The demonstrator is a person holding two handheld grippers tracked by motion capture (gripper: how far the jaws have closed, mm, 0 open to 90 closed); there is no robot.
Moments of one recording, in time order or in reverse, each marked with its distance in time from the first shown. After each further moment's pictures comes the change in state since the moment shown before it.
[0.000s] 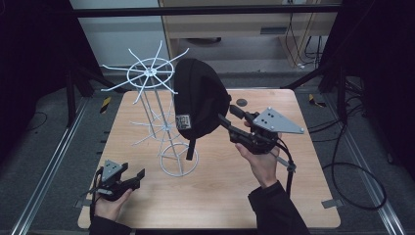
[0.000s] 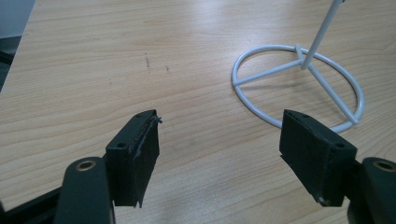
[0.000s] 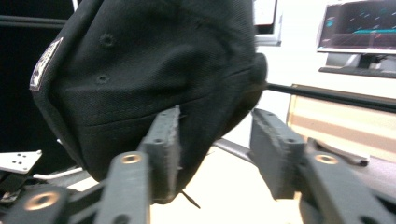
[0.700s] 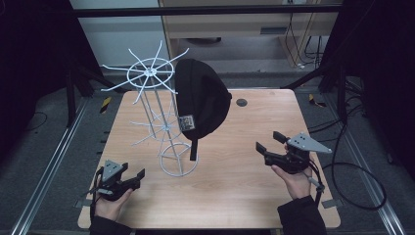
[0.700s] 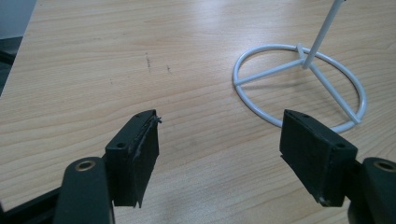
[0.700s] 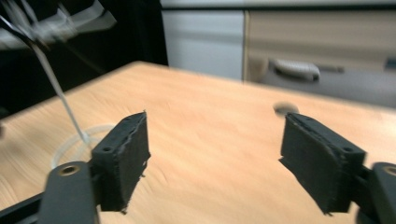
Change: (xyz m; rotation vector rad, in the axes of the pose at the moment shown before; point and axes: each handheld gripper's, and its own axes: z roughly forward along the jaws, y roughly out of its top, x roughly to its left) left arm 0.000 0.000 0.001 -0.001 0.004 0.005; right arm -0.072 -0.101 -0.067 0.251 -0.172 0.122
